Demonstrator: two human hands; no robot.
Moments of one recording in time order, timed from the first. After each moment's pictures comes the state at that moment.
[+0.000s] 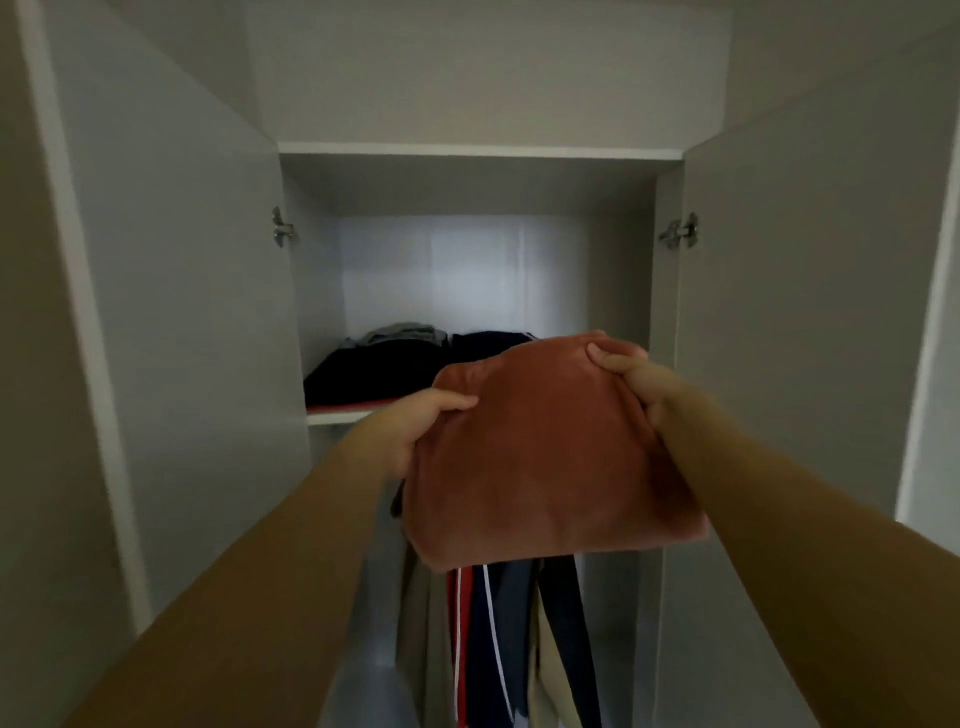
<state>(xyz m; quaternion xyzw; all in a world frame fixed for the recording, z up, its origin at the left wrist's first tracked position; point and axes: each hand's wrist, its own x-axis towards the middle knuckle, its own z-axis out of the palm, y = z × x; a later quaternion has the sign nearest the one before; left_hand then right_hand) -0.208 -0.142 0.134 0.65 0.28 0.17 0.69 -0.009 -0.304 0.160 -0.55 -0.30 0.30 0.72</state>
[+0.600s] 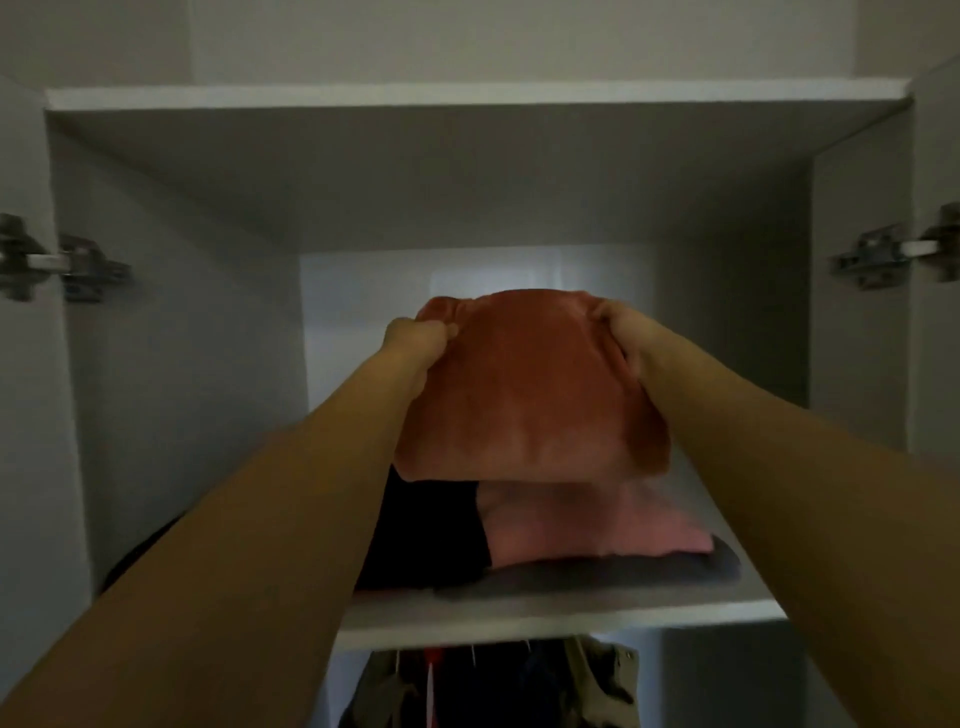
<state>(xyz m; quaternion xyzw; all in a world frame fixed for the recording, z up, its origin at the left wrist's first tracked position) 0.092 0.176 0.279 0.65 0.32 0.47 0.50 0.277 0.052 0.281 -0.53 -0.36 0.28 0.72</state>
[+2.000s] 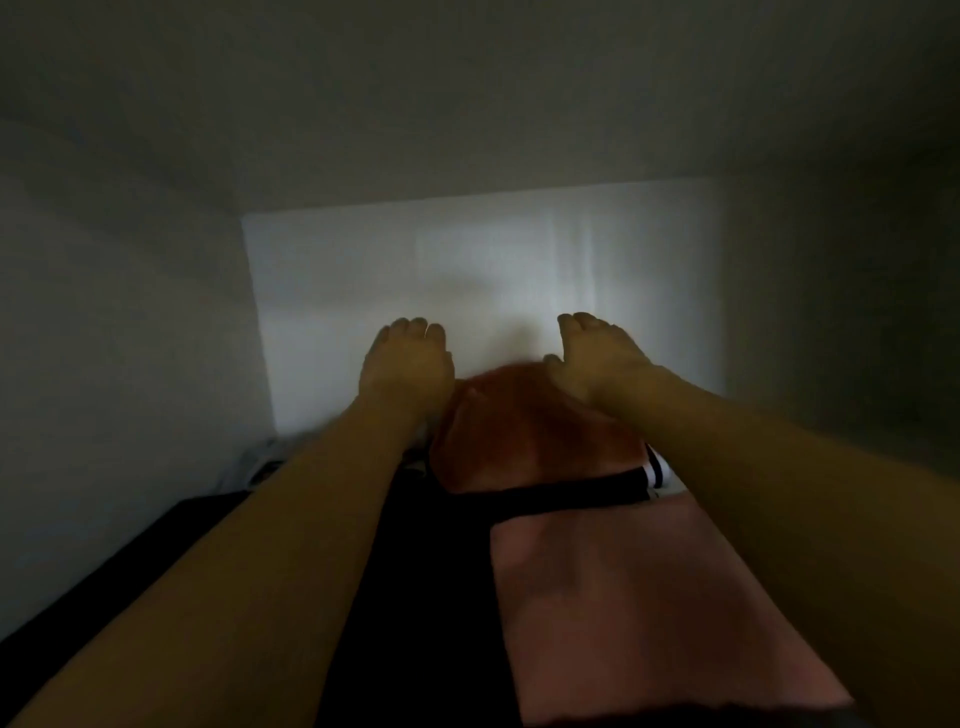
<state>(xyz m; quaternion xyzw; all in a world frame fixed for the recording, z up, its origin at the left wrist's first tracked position) 0.189 0.365 0.233 0.84 0.36 0.33 -0.21 0.357 0.228 0.240 -0.80 -0.52 -0.21 0.19</state>
